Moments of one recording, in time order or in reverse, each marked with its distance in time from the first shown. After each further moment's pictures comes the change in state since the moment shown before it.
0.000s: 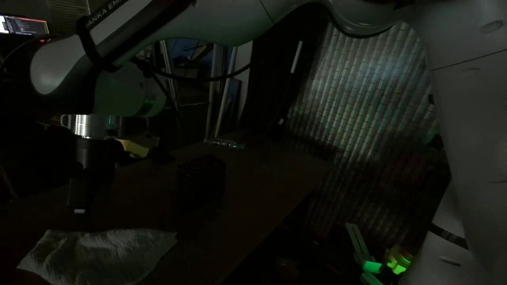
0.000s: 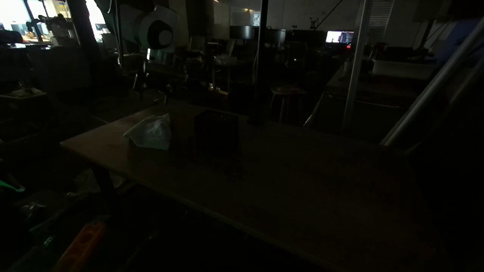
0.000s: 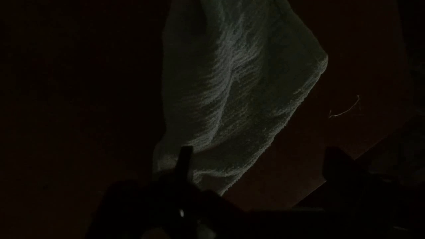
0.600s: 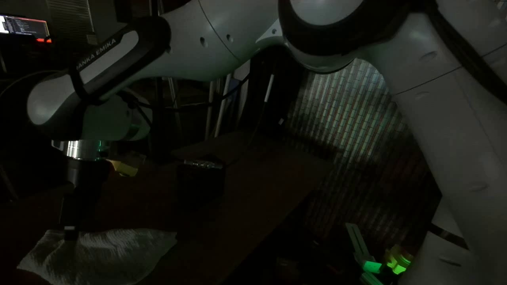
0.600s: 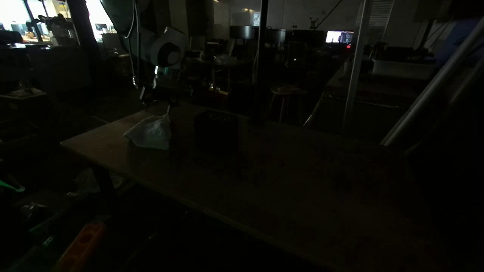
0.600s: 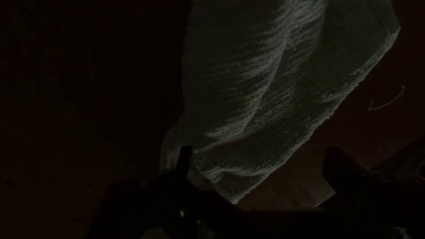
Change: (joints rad) arm 0.012 0.221 0.010 0.198 -0.003 0.006 -0.091
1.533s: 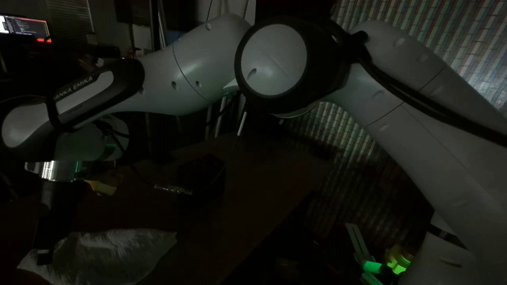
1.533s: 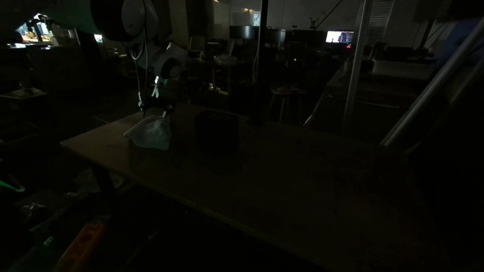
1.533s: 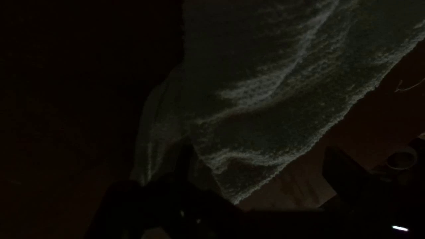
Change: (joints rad) arm 0.053 0.252 0.026 0.311 -0.004 -0.118 -0.059
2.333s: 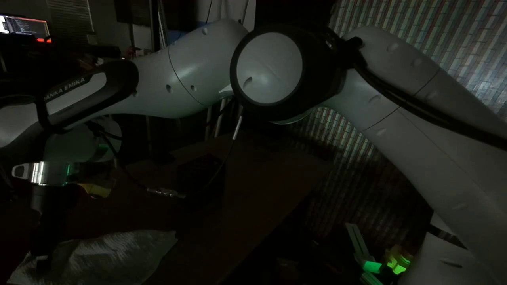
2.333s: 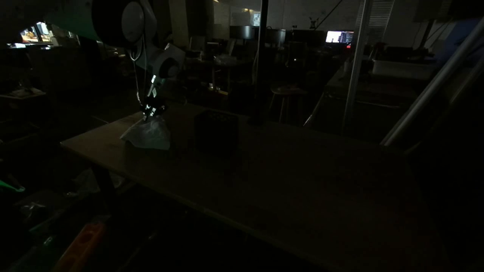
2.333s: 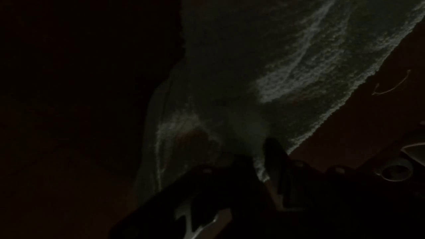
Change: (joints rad) arm 0.019 0.028 0.011 0.054 0.000 -0.080 -0.026
